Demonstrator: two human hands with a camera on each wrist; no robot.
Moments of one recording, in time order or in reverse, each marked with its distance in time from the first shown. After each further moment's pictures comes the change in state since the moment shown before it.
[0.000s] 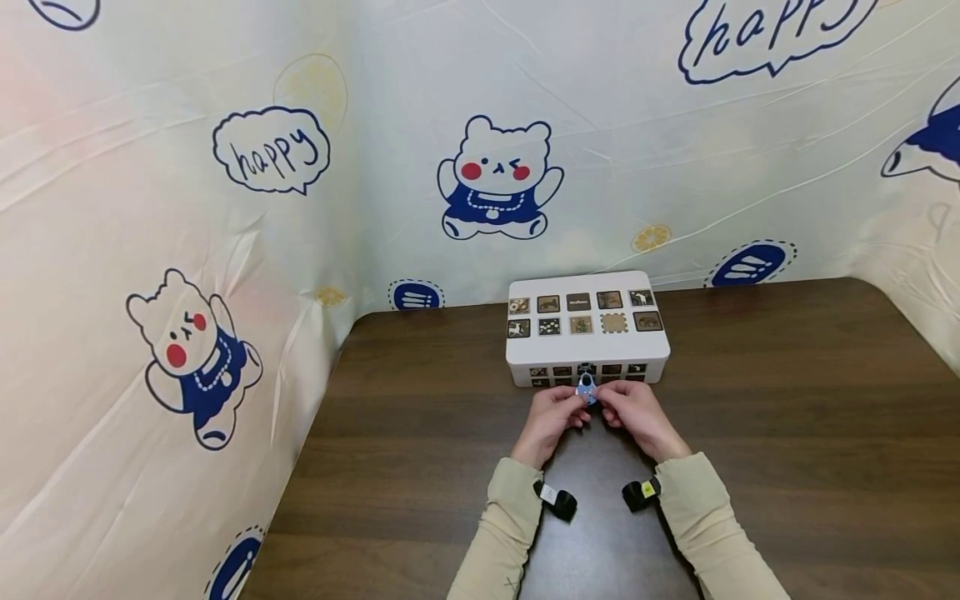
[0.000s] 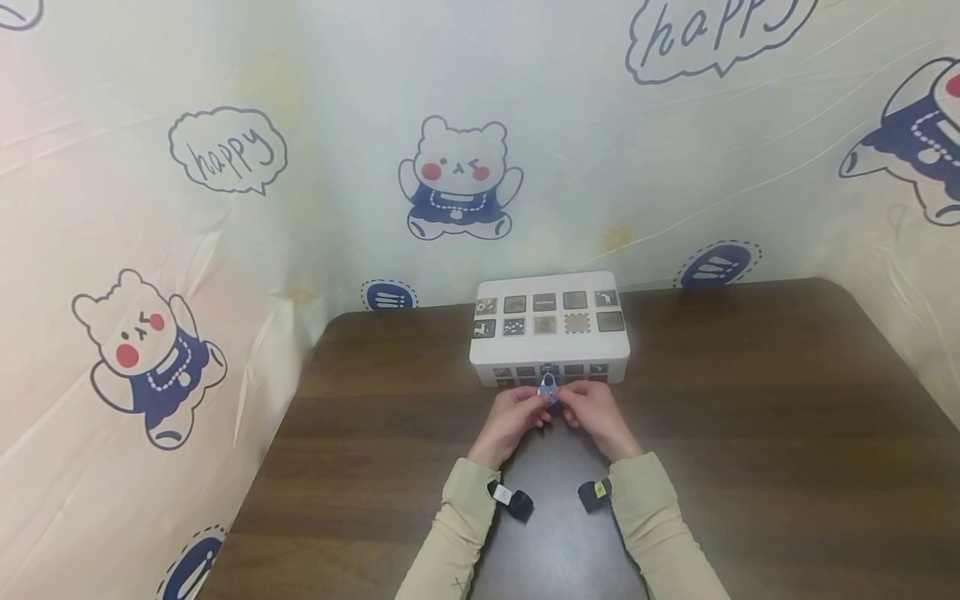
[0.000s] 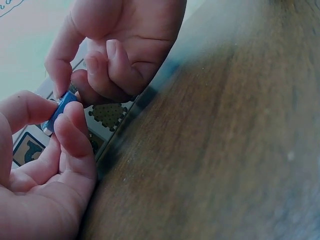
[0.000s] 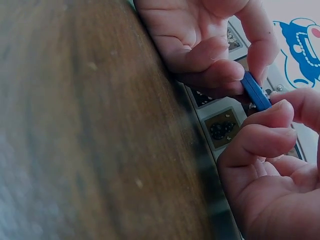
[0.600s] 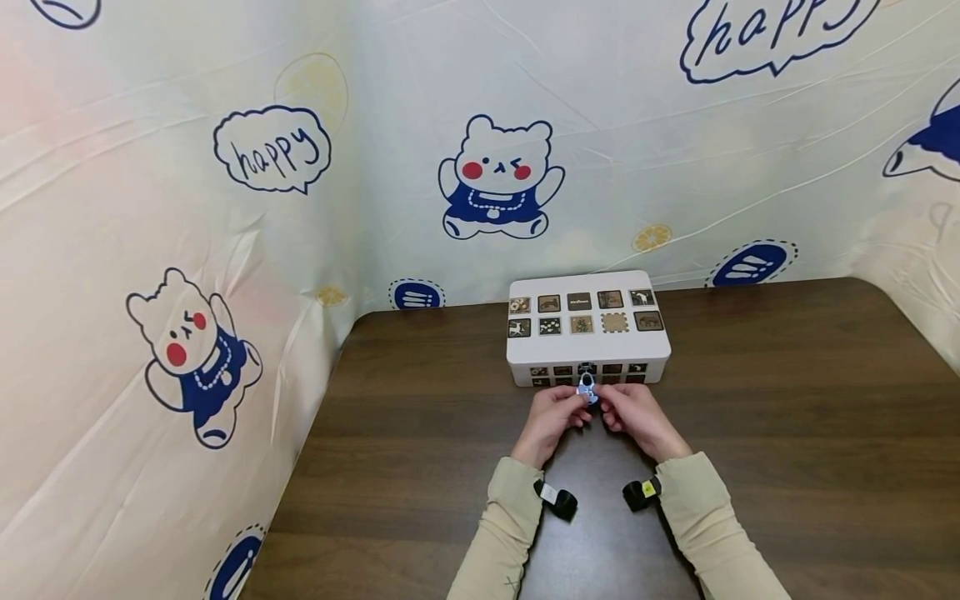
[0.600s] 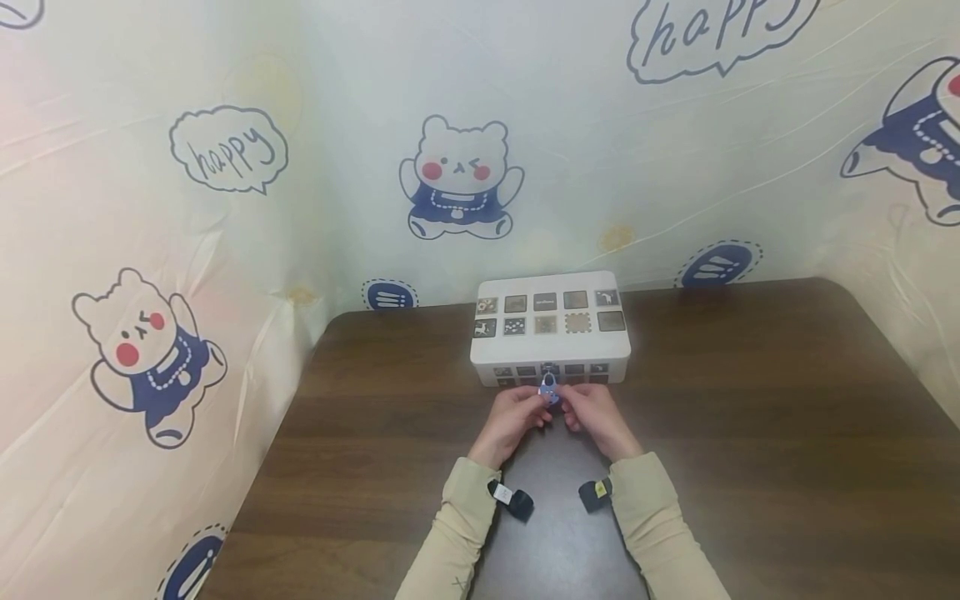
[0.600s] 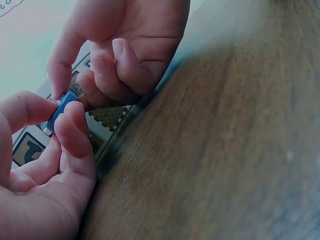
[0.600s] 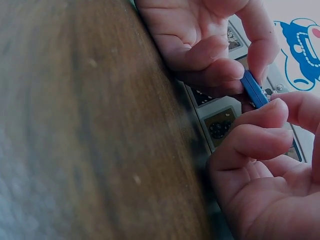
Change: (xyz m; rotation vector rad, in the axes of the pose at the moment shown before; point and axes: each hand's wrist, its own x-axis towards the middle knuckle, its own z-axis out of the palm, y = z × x) left_hand 0.000 0.000 0.000 -0.001 -0.012 -0.005; right_hand 0.001 0.002 0.000 0.055 -0.041 0.067
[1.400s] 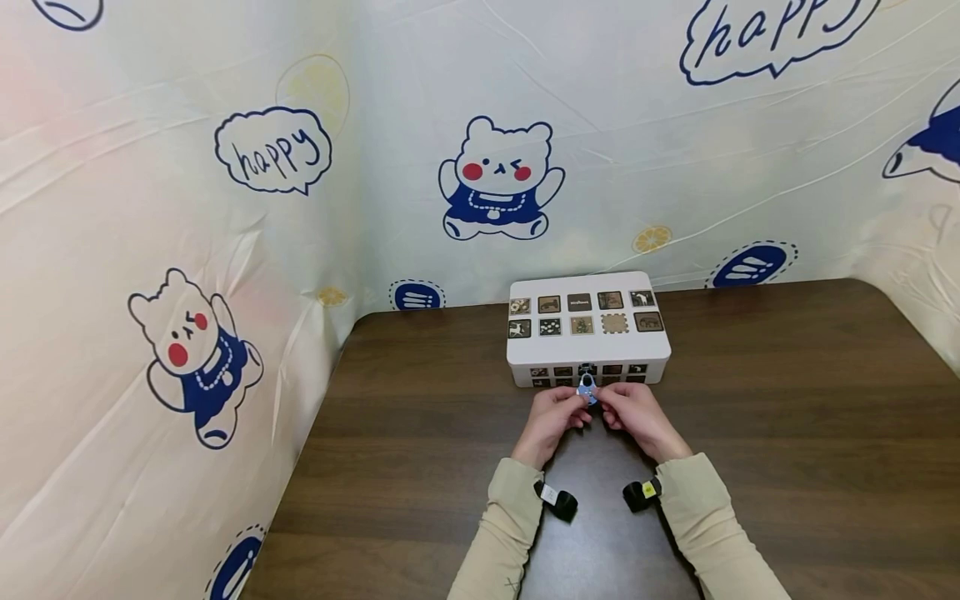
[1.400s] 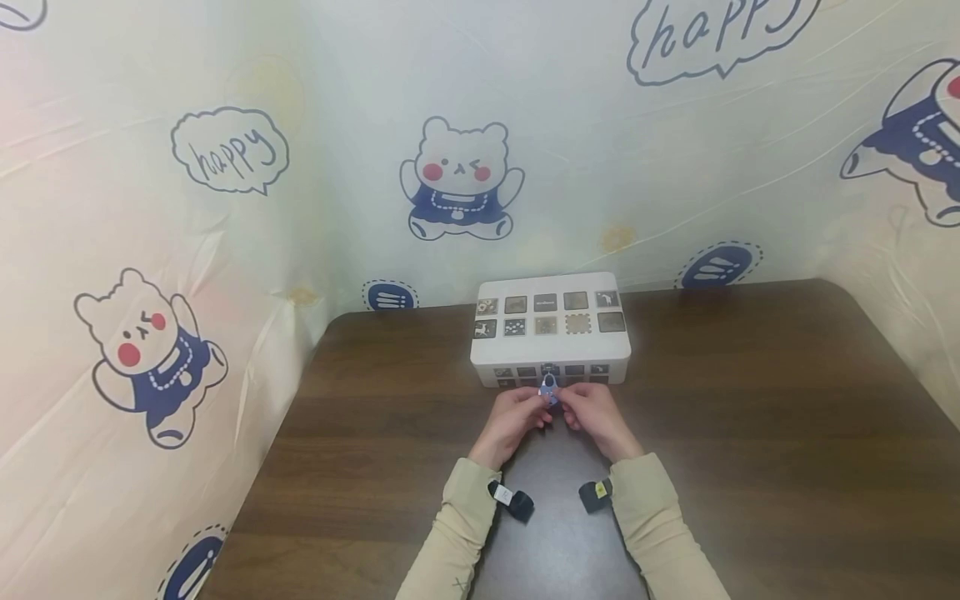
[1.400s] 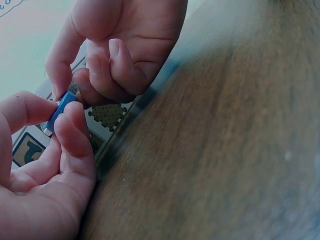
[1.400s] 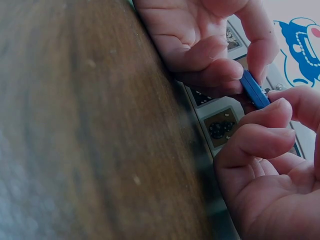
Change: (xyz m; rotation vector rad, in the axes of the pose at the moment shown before) left_hand -0.001 0.000 0.000 0.000 0.002 -0.005; right_hand 0.000 0.001 -0.001 -0.073 0.009 -0.061
